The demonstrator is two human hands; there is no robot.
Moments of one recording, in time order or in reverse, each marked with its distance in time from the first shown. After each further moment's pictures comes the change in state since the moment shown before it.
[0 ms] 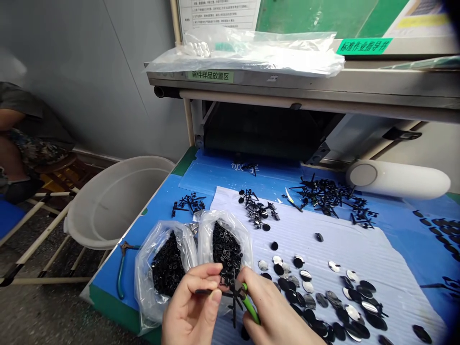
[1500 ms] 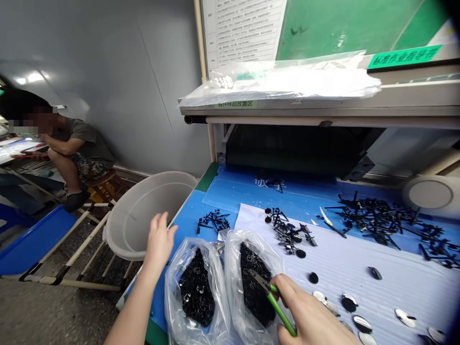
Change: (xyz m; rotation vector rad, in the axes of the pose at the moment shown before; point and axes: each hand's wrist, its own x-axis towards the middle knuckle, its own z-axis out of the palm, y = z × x) left_hand 0.191 0.005 -0.101 1.066 0.041 0.244; right_hand 0.027 0.004 -0.019 -0.245 -0.004 0.128
